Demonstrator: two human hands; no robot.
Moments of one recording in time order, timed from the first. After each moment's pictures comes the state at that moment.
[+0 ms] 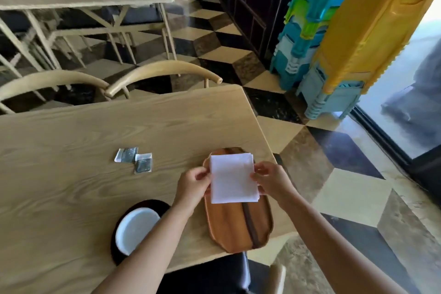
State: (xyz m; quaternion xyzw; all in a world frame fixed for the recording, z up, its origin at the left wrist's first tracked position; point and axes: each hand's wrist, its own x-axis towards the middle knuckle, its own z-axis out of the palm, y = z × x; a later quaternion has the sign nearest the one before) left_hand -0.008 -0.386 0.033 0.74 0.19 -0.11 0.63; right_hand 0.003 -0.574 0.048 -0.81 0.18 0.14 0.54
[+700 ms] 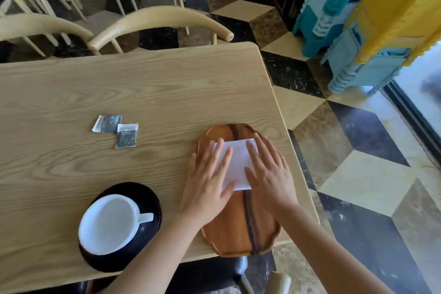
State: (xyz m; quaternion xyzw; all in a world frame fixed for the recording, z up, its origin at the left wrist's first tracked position) left_hand -0.009 -0.415 -0.062 0.98 -0.13 0.05 0.17; right_hand 0.014 -0.582 -0.047 -0.98 -0.15 -0.04 0.13
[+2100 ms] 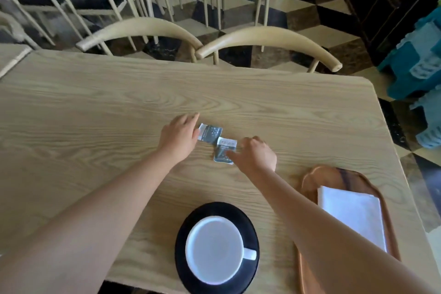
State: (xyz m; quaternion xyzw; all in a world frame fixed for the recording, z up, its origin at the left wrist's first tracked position) left_hand 0.079 -0.121 -0.048 0.99 0.12 0.01 0.10; right_hand 0.109 -0.313 -0.042 -0.96 -0.12 0.14 0.19
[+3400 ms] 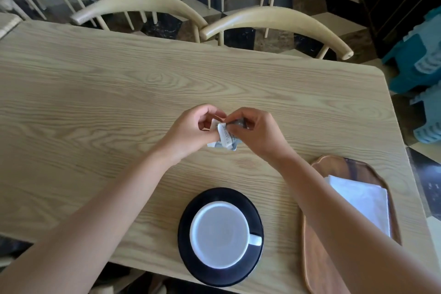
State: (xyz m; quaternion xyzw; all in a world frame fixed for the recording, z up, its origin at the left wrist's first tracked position) left_hand 0.035 -0.160 0.010 0.79 0.11 -0.03 0.61; right_hand 0.100 -0.314 0.007 -0.79 -0.24 0.19 0.54
